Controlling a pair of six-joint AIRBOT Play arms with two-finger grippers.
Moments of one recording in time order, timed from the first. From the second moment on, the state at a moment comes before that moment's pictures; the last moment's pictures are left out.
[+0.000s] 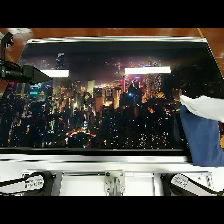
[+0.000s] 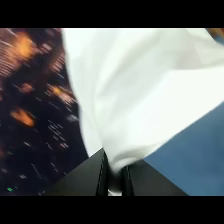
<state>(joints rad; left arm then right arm) 0.26 -1.38 1.54 0.60 -1.50 -1.08 -0.77 -1.29 1.47 -1.28 1.49 1.43</state>
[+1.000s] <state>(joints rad) 0.26 -1.38 1.54 0.60 -1.50 -1.08 -0.86 -1.10 0.99 -1.69 1.66 1.70</state>
